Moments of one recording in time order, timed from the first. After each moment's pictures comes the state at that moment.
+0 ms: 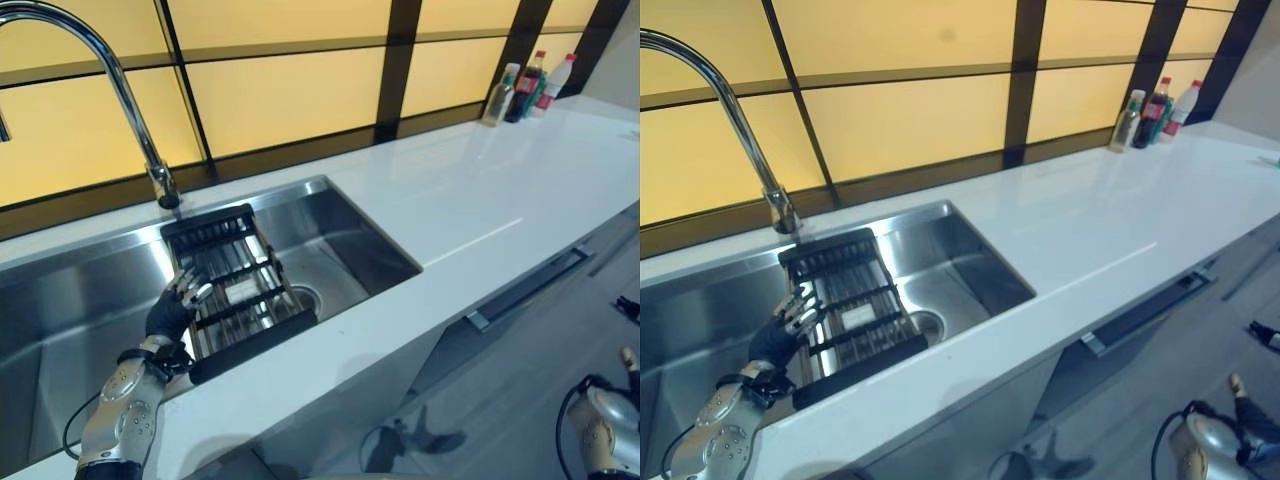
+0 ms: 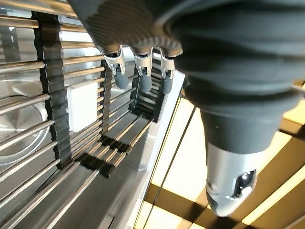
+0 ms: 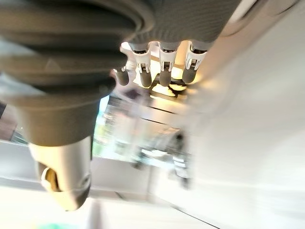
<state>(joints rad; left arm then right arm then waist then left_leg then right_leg) 0.07 0.43 0.16 0.10 -0.78 0.09 -0.15 0.04 -0.45 -0.41 0.02 0.37 0.15 -1.07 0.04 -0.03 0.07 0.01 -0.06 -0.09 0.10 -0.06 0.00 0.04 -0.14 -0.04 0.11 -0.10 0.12</state>
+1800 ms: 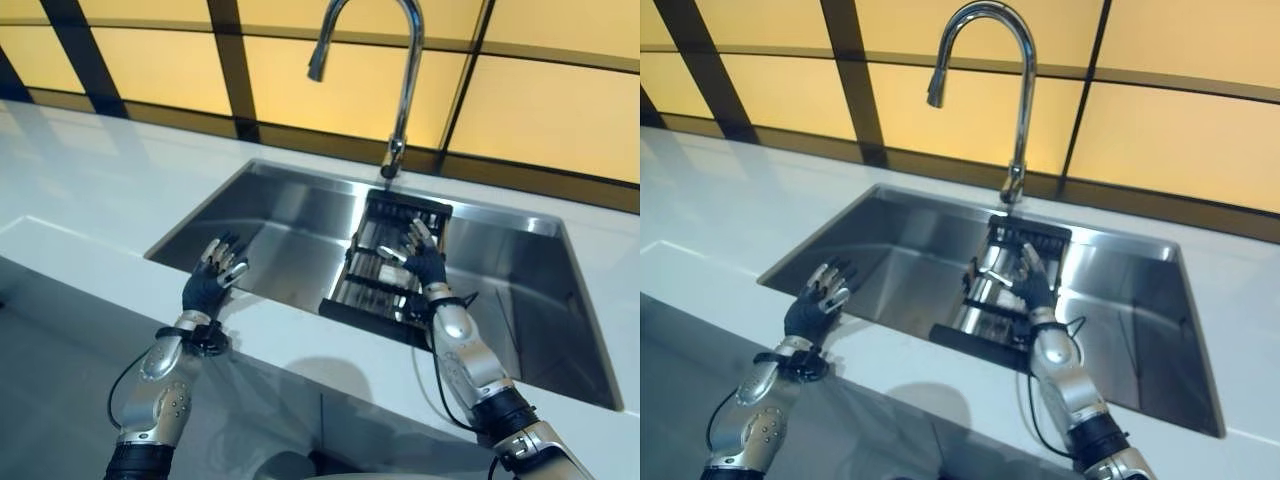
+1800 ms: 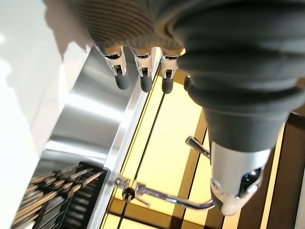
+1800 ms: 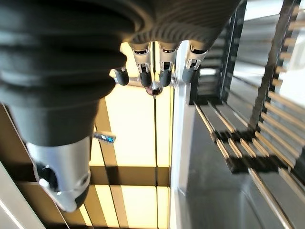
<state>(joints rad) 0.01 0.36 0.05 0.02 -0.68 -0.01 -0.19 -0.23 -0.29 0.28 0.20 0.35 -0.15 -0.22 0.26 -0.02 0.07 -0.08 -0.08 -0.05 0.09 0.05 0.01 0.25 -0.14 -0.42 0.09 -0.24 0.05</state>
